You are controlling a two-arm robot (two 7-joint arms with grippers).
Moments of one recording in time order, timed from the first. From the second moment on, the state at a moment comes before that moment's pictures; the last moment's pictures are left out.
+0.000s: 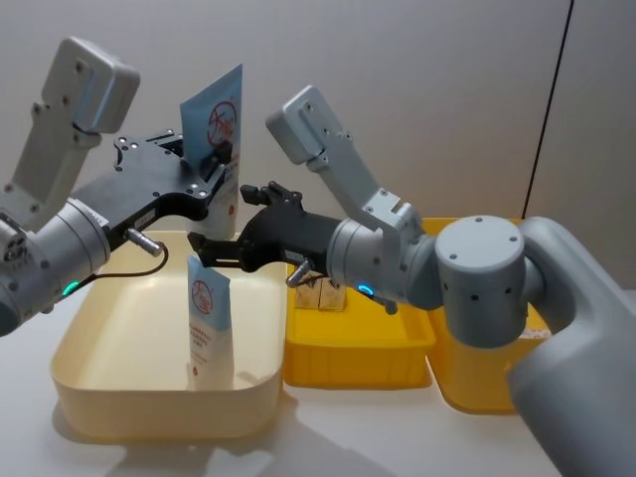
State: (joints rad) left arm -0.56 0.35 0.31 -1.75 -0.23 0.32 -0.32; right arm 0.82 0.16 -0.56 -1.33 0.18 0.42 0.49
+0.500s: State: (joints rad) left arm -0.56 0.36 0.31 -1.75 -0.24 0.32 -0.32; right arm 0.84 0.13 -0.57 -1.29 0.20 0.41 0.48
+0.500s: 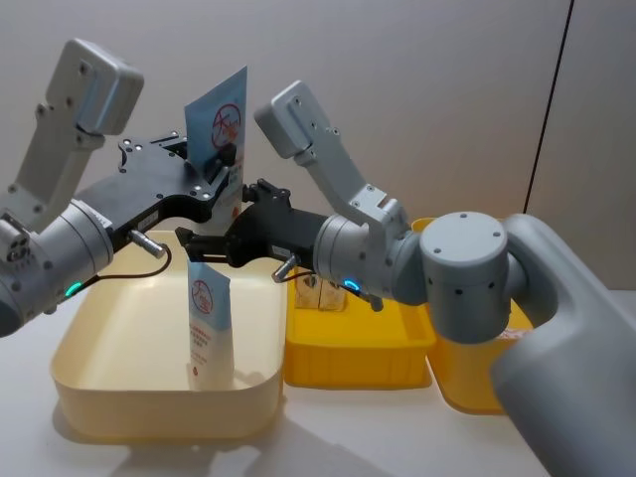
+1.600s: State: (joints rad) left arm -0.57 0.36 0.32 -1.74 -0.25 0.32 -0.33; right arm 0.85 0.11 -0.58 -1.25 0.22 0.40 0.46
